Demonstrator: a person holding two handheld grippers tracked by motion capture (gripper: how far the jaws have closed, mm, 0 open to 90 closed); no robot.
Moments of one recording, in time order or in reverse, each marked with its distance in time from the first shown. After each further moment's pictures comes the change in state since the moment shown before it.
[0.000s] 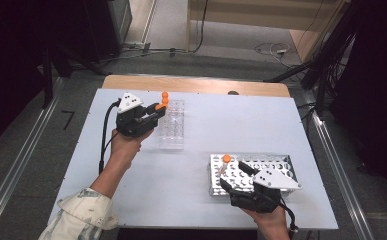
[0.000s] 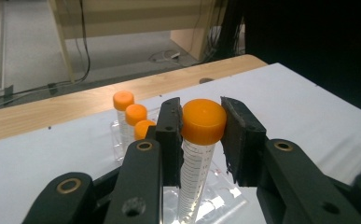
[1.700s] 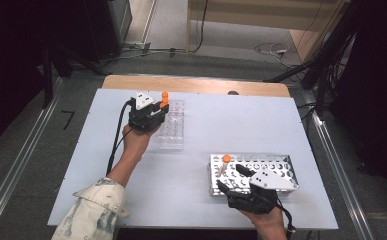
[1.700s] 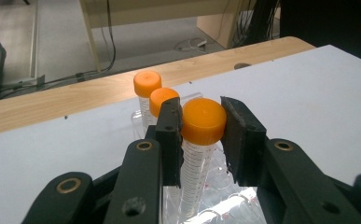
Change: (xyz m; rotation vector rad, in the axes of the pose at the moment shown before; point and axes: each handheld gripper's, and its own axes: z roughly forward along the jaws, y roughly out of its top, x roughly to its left) left arm 0.008 -0.022 0.049 0.040 0.108 0.018; right arm 0.004 -0.005 0.005 0.021 0.012 0.001
